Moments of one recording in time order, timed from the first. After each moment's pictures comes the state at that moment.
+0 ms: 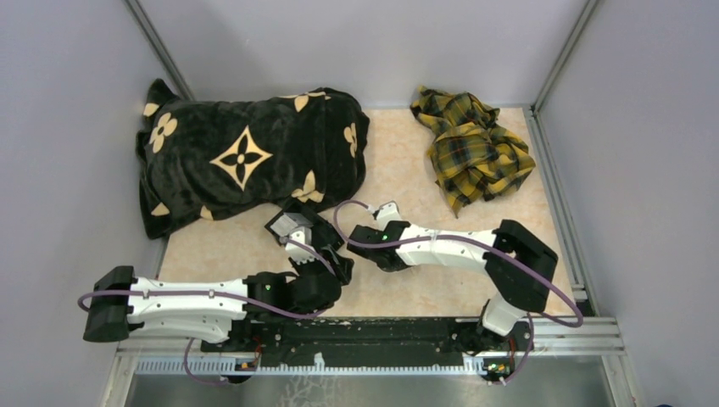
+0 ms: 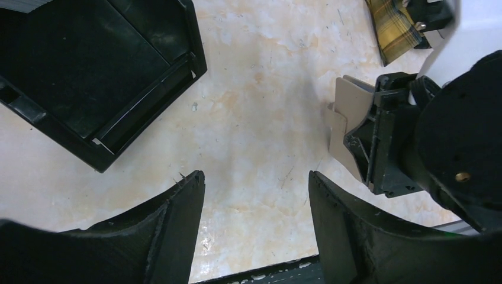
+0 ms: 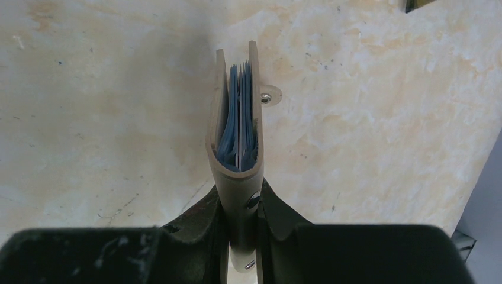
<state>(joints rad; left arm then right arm) -1.44 1.02 0.58 -0.35 -0.91 -1.37 1.10 1.60 1.02 -0.93 0.68 0.77</state>
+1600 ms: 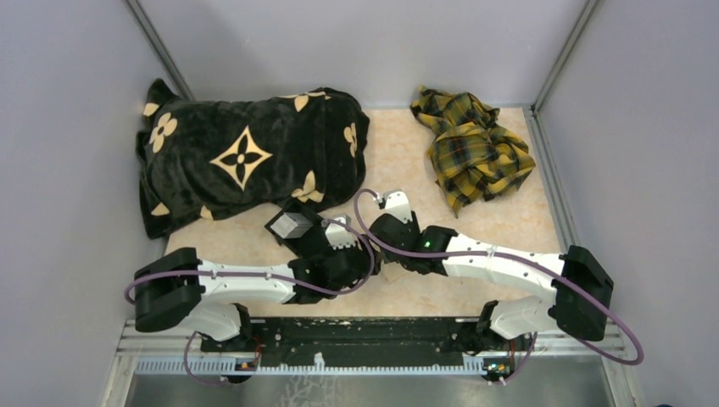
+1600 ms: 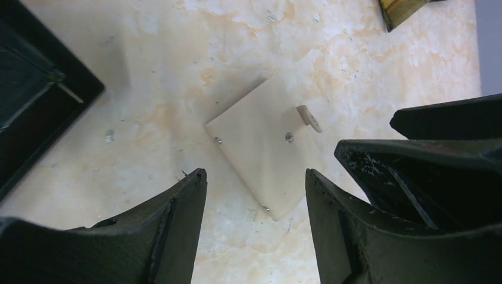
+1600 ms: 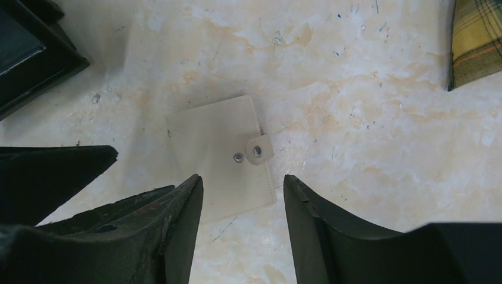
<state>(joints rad) -1.30 1.38 0.64 0.04 -0.71 -1.11 1.09 1.28 0.89 -0.61 0.58 0.59</state>
